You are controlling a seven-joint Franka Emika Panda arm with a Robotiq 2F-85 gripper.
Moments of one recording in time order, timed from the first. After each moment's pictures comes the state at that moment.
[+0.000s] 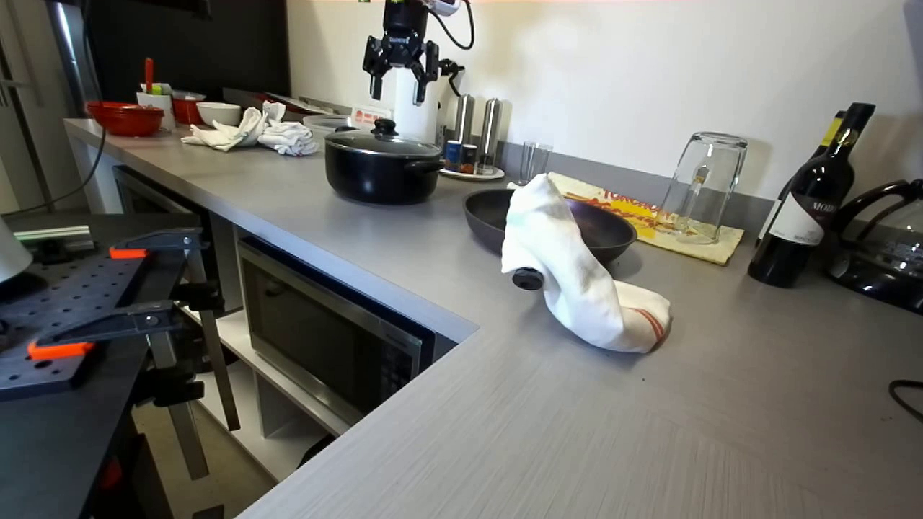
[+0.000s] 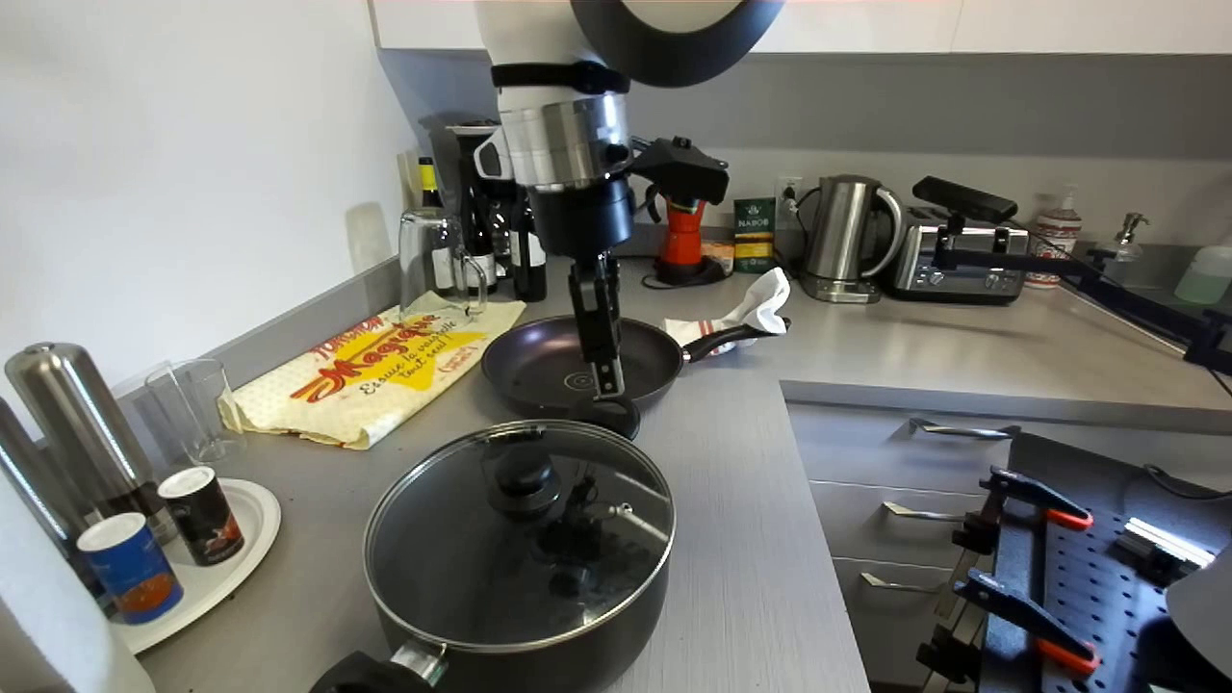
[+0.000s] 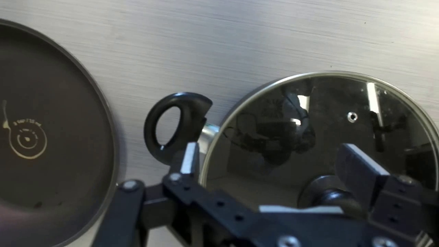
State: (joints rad) arm 0.25 0.28 0.22 -1.90 -0.16 2.03 -0.14
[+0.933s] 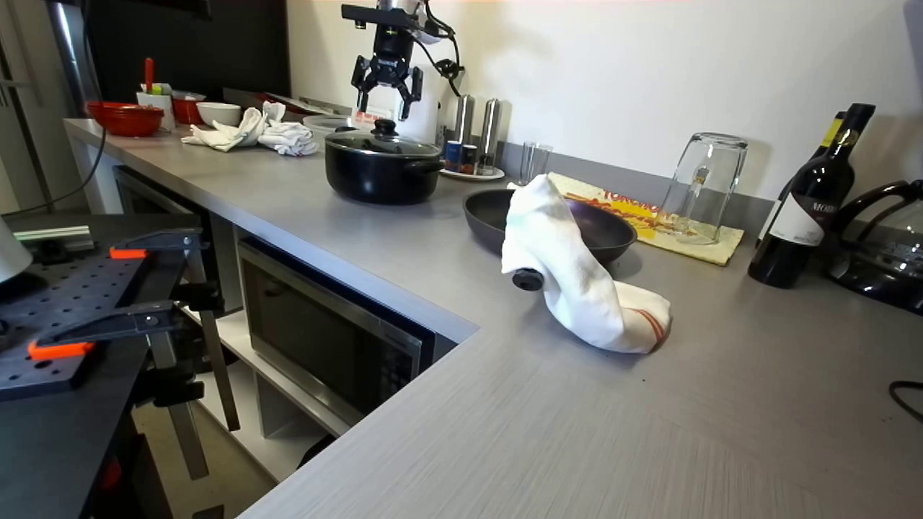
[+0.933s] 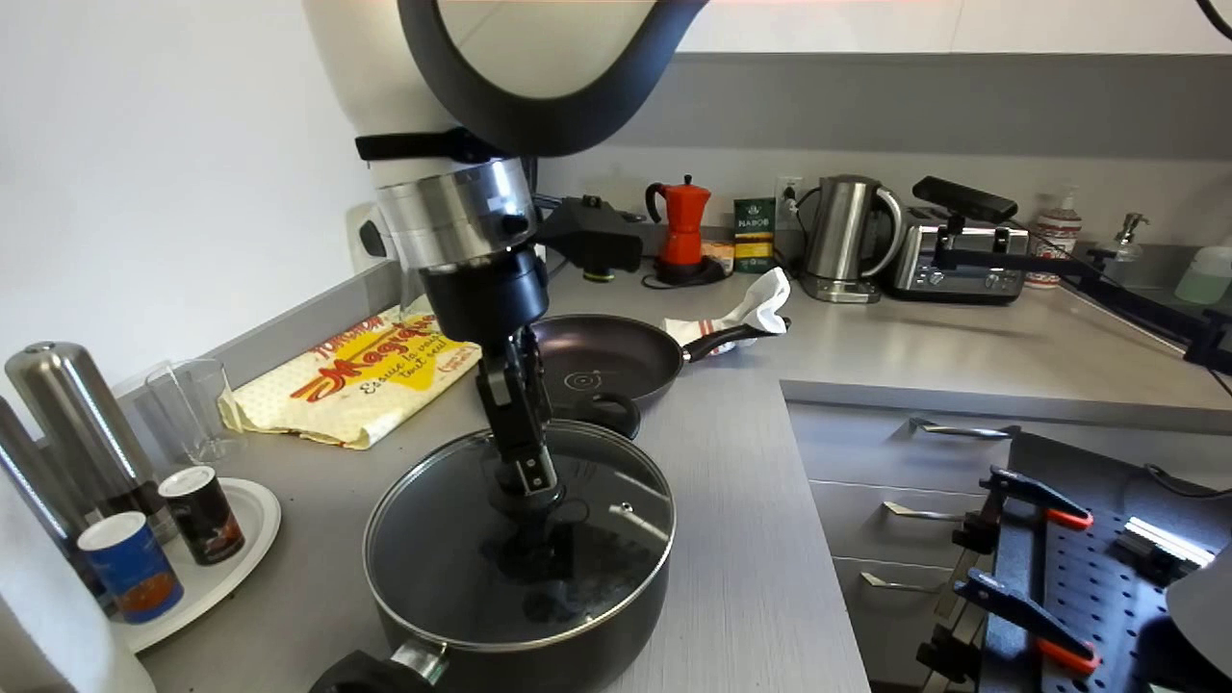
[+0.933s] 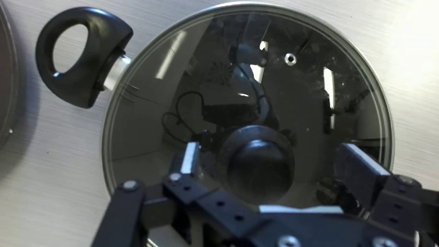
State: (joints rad) arm 0.34 0.49 0.26 -1.68 -0.16 1.95 -0.16
